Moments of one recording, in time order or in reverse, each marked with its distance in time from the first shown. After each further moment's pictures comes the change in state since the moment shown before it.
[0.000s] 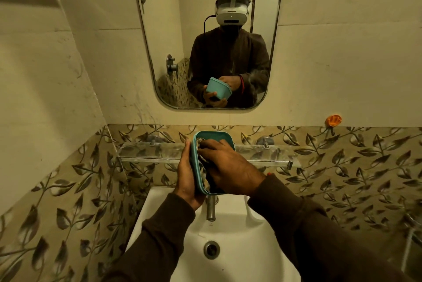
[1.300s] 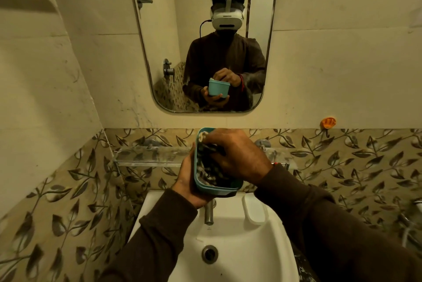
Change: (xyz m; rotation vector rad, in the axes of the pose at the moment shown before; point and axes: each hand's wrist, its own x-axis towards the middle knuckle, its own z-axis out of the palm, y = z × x) left_hand -0.010 0.014 0.027 -0.123 0.007 -0.313; right_hand 0.002 0.008 -0.036 -0.006 0.247 -0.121
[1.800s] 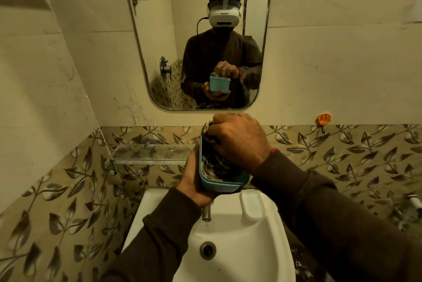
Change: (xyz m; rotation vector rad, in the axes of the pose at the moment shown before) left_hand -0.004 -0.013 0.021 -0.046 -0.051 -0.010; right_hand 0.008 -0.009 -0.020 -0.495 -0.035 0.007
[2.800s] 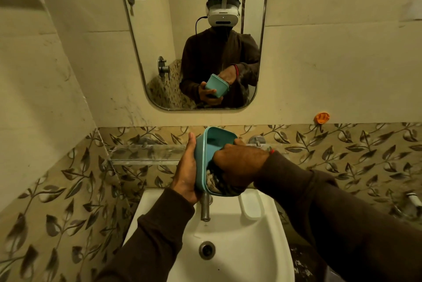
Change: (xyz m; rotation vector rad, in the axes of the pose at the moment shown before) left_hand 0.025 0.012 -0.029 0.351 0.082 0.193; right_hand -0.008 -0.007 -0.003 0.082 -0.780 -0.030
